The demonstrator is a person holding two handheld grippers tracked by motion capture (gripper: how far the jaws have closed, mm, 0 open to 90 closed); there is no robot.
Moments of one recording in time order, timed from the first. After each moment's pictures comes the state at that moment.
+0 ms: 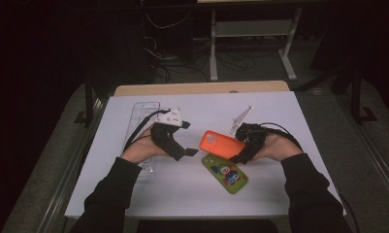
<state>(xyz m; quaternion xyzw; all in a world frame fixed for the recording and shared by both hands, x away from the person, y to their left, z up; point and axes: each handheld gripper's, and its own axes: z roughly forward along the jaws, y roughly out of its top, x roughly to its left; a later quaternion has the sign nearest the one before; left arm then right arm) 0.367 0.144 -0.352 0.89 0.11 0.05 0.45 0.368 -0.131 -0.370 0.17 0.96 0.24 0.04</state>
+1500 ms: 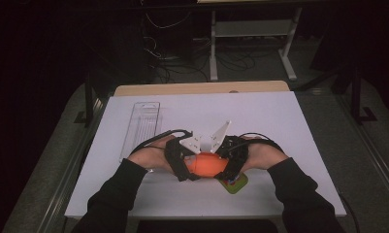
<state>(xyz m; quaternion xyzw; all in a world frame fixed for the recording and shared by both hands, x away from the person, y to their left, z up) 0.345 0.109 -0.385 0.95 -0.02 0.00 0.30 0.337 -0.080 -0.370 0.02 0.97 0.26 0.02</state>
